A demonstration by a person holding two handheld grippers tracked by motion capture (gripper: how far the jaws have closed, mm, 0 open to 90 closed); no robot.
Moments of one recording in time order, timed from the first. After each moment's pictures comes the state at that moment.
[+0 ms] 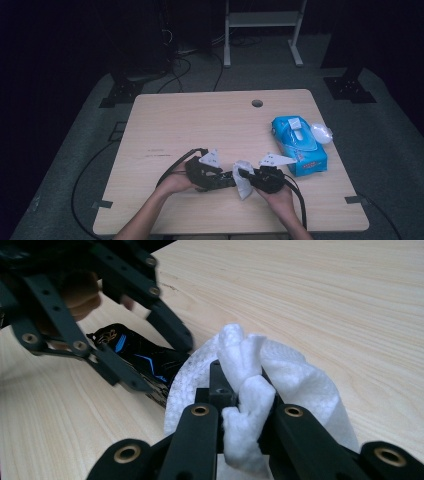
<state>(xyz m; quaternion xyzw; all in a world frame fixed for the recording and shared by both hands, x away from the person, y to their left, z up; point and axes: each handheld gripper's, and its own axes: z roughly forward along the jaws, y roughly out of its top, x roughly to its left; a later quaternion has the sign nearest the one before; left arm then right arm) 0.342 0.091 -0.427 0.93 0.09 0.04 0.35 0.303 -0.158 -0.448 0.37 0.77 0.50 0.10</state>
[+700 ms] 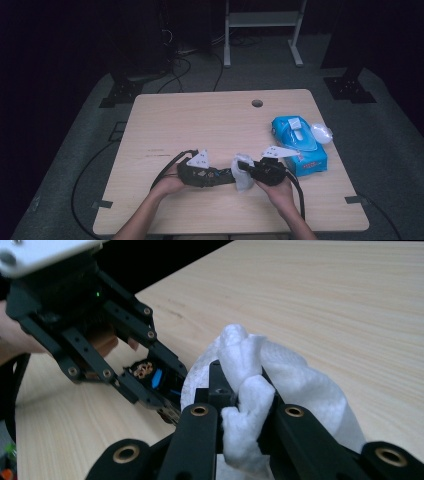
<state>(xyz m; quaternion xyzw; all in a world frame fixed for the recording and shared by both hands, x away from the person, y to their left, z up) 0.351 0.108 -0.440 0.92 0.08 0.07 0.39 0.317 -0.162 -0.434 0.37 0.75 0.54 0.08</state>
